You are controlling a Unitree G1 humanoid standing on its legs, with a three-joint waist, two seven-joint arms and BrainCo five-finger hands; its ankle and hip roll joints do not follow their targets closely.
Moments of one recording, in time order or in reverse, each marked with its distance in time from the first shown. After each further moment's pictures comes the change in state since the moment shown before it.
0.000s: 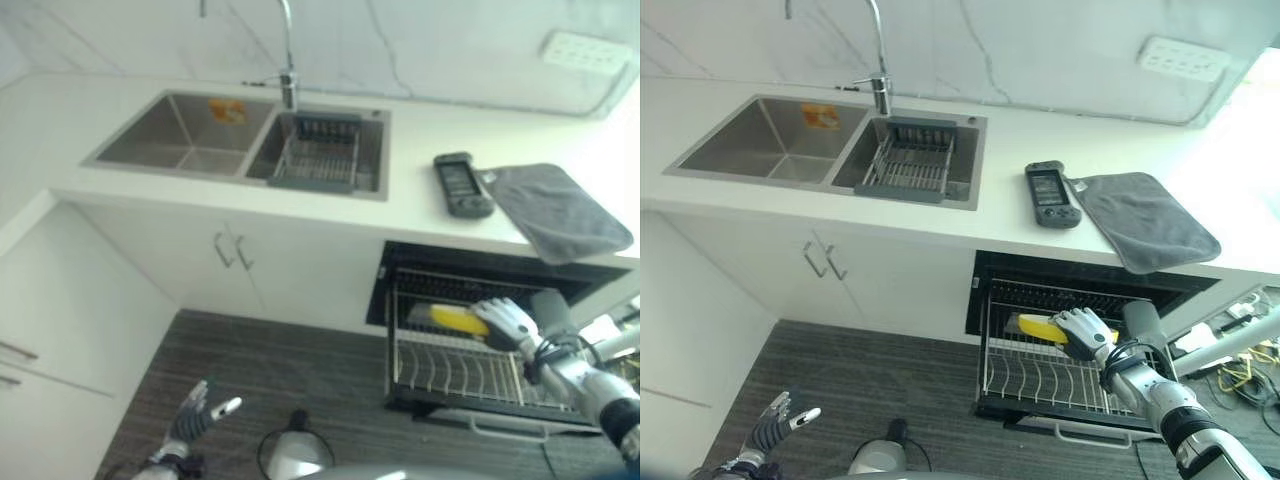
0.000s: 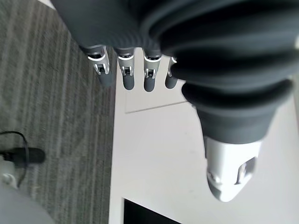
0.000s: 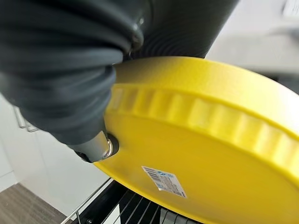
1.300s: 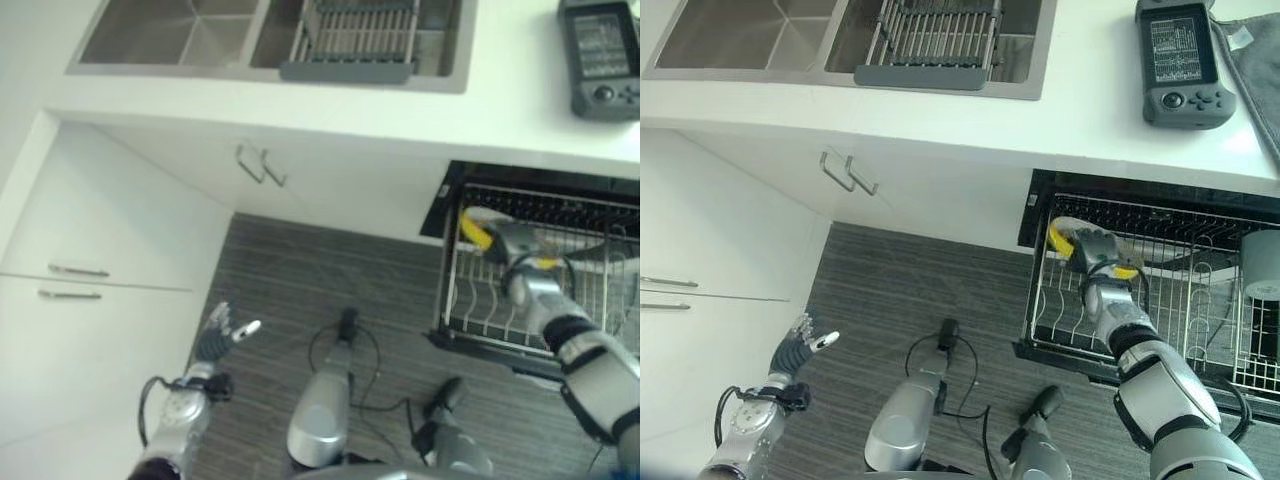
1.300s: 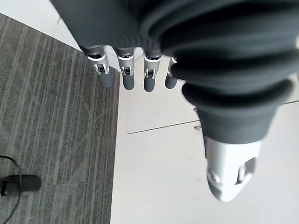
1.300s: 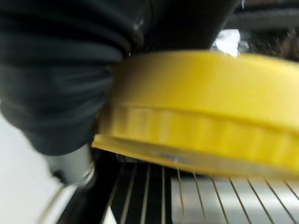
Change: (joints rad) left arm -0.252 0.003 -0.110 -0.041 -0.158 -0.113 0.067; right arm -0.395 0.167 0.041 0.228 0.238 0.372 0.047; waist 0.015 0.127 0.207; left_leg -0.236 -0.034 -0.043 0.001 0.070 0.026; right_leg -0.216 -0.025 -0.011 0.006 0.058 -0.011
